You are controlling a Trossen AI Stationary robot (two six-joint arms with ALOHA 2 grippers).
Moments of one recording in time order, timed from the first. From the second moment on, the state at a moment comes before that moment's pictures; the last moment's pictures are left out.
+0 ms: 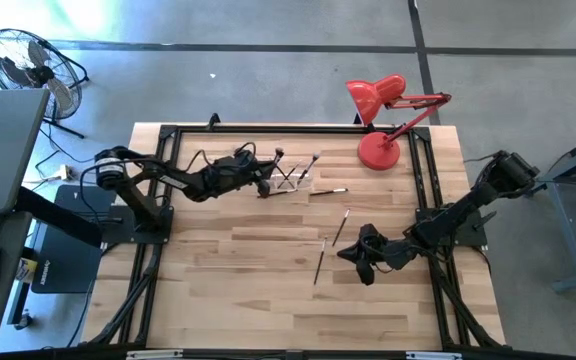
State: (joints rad) left arm 0.31 1.63 0.50 0.93 -0.25 -0.22; right arm 0.58 1.33 0.36 0.49 0.53 0.94
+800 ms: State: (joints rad) left arm 0.31 1.62 0.50 0.95 -0.25 -0.22; right arm 0.58 1.33 0.36 0.49 0.57 0.93
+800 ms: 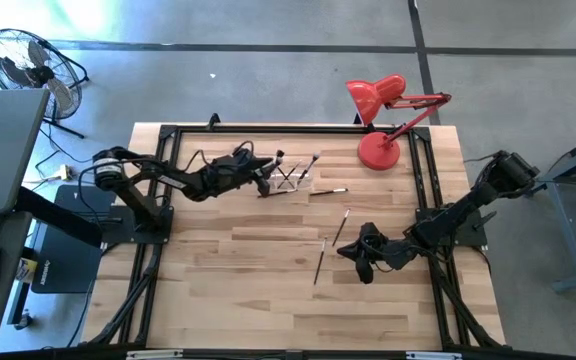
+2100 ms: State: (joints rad) left arm 0.01 1.34 0.62 0.31 -0.33 -0.41; right arm 0.36 1.33 0.59 -0.11 0.48 1.18
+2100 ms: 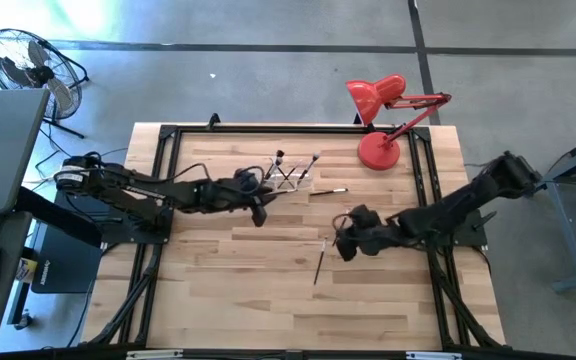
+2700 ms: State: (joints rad) left arm 0.01 1.34 0.62 0.11 -0.20 -0.42; right arm 0.22 1.77 1.28 -1.10 0.31 1.42
